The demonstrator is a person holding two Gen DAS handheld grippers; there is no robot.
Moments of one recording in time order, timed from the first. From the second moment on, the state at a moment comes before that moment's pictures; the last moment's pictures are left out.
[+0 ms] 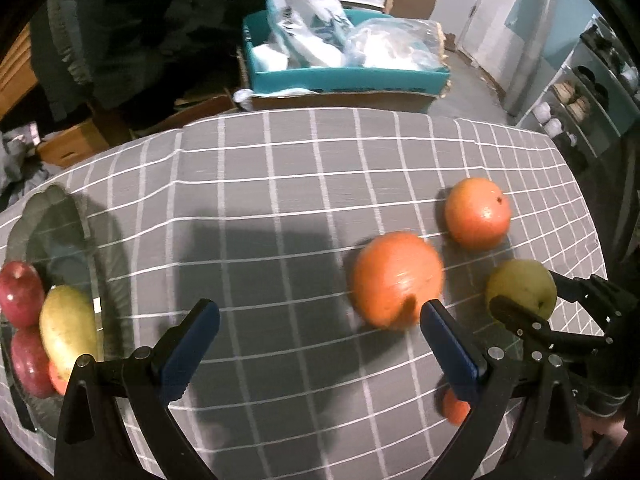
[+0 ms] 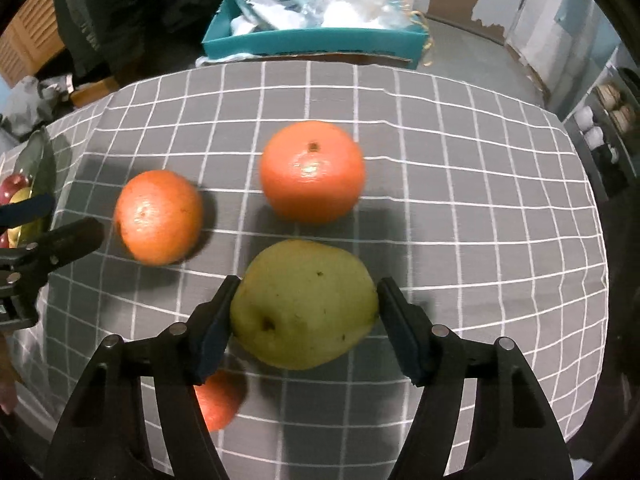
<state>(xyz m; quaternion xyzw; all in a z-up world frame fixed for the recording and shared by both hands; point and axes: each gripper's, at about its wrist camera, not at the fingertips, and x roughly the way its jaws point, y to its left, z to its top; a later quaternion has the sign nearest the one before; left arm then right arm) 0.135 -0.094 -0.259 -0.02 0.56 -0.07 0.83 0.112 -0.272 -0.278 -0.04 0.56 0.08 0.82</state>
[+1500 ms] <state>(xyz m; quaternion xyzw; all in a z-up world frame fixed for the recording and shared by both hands) 0.135 -0.123 -0.278 -0.01 0.58 -0.12 0.81 0.100 -0.280 -0.300 0.01 0.58 0.08 0.81</state>
